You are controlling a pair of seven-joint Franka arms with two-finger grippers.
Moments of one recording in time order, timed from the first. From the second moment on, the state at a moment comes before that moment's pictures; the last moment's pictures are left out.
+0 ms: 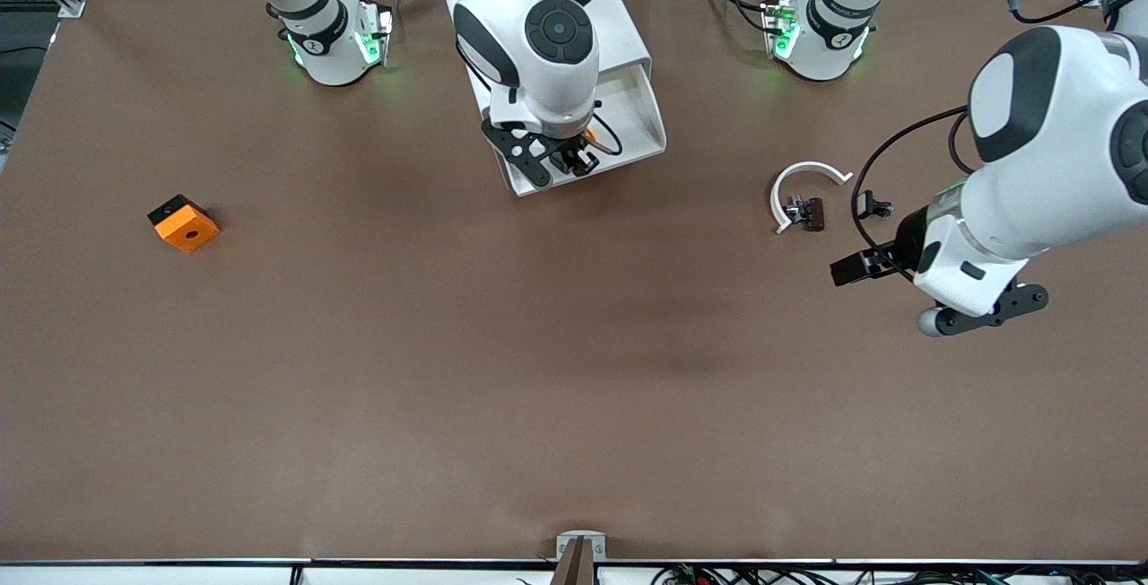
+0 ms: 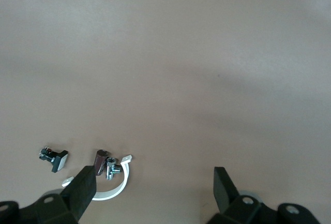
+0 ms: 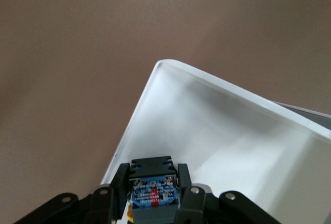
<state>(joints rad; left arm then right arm) -0.43 0.34 0.26 -1.38 -0.20 1.64 -0.41 0.90 0.40 -0.04 -1.56 0.11 1.84 1.63</state>
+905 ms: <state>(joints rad) -0.47 0.40 0.25 -1.38 -0.20 1.69 -0.41 0.90 0.40 -0.06 -1.49 0.12 1.83 1.62</state>
